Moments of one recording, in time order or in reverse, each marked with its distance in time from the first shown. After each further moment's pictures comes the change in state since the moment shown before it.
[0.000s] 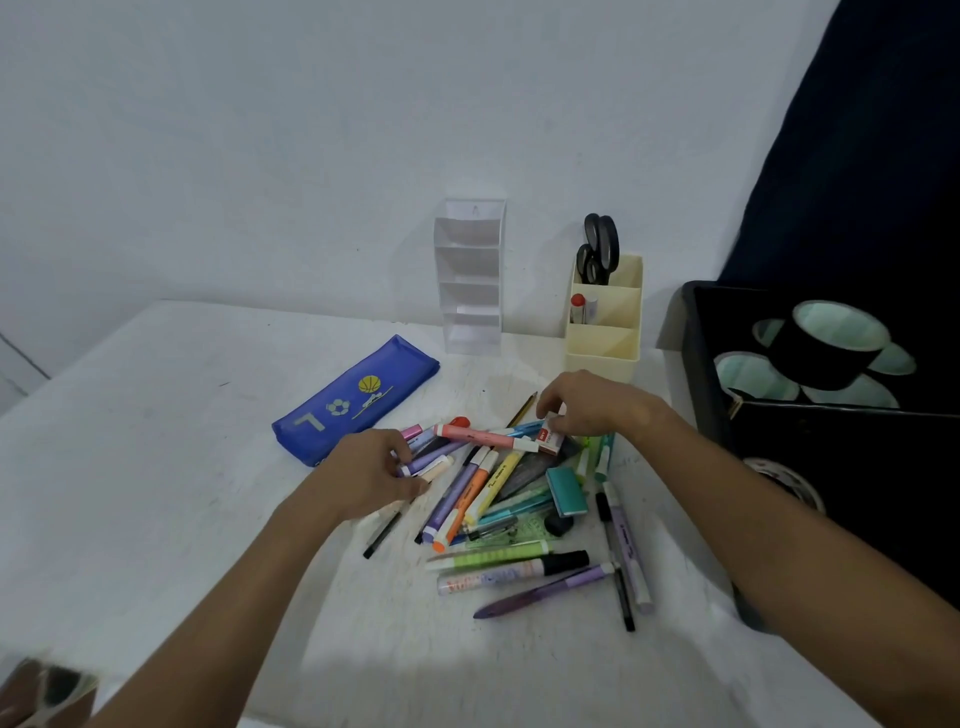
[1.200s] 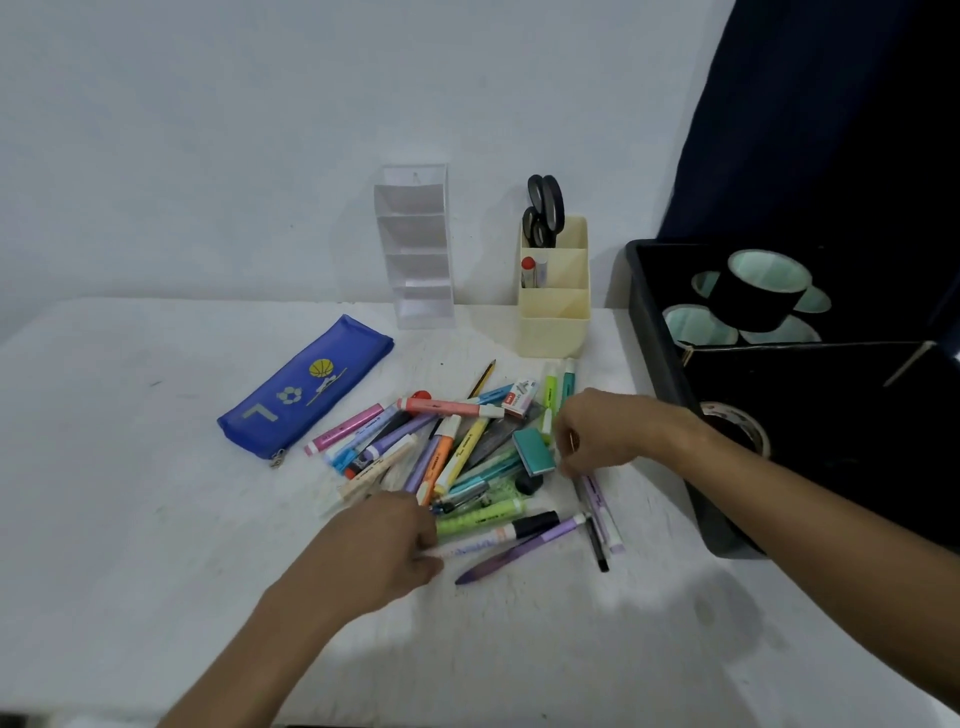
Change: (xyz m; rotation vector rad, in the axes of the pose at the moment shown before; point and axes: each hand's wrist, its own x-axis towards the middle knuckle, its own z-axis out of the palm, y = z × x) left_hand -0.064 0.030 0.037 0.340 -0.198 0.388; right_hand -0.086 -0.002 0.014 -0.138 -0.205 0.131
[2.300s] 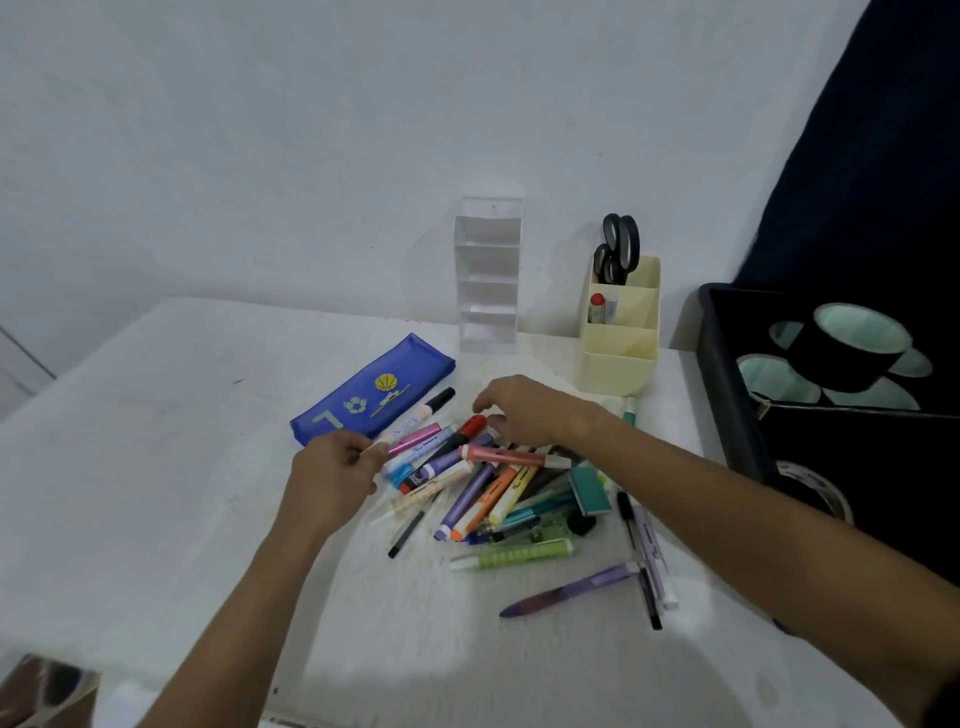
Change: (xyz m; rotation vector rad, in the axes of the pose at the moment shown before) left_hand 0.008 -0.087 -0.019 -0.662 0.594 -0.599; right_hand 0.098 -0.083 -0.024 0.083 0.246 -0.336
